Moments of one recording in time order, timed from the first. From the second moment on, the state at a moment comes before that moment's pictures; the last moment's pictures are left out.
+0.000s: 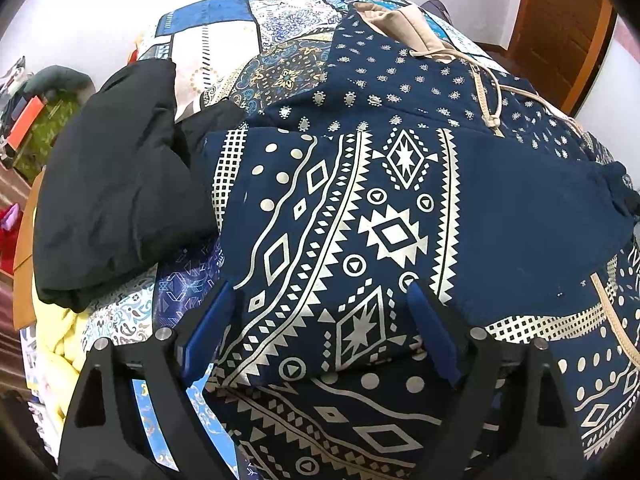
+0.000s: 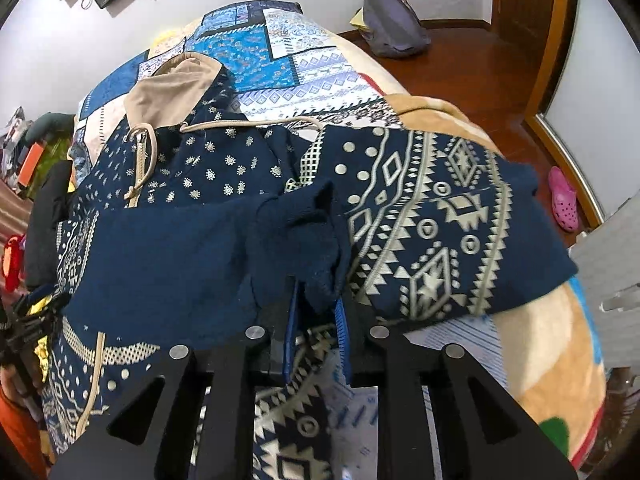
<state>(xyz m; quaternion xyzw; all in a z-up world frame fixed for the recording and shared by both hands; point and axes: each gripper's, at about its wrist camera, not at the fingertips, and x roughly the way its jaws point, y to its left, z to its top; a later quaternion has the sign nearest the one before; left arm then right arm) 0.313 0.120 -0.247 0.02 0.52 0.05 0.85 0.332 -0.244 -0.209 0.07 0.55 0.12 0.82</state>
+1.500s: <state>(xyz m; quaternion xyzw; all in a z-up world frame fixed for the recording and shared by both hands) 0.374 0.043 -0.214 0.03 0.49 -0.03 0.87 0.389 -0.410 -0.264 0.29 0.54 -0.09 0.79</state>
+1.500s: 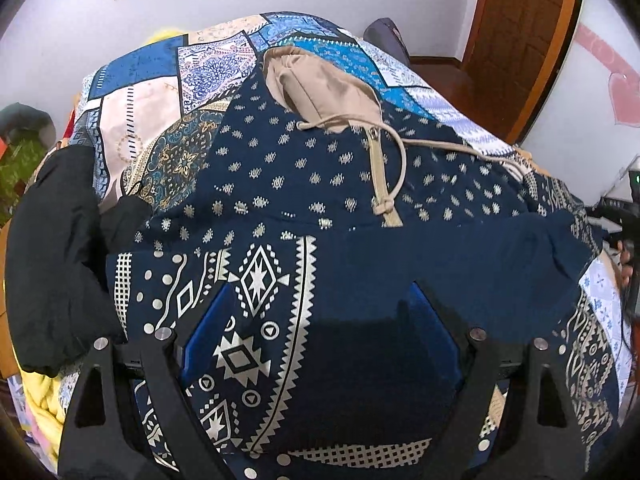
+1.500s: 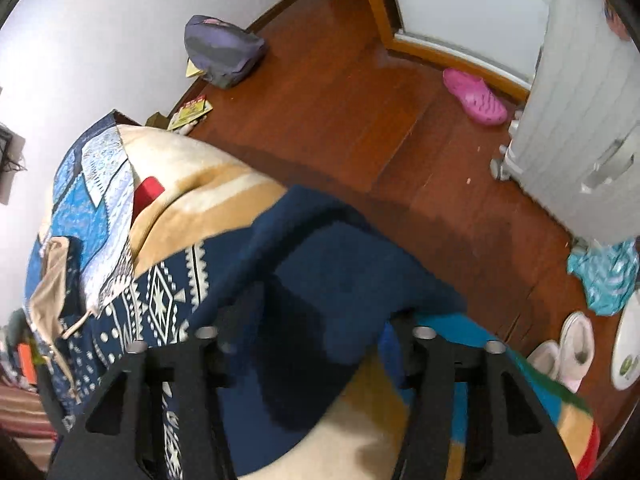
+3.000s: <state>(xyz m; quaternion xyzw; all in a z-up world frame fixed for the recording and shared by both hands) 0.308 0.085 -0.203 0.01 0.47 -0.03 0.88 0.318 -0.124 -0.185 -0.05 0.57 0.24 0.78</state>
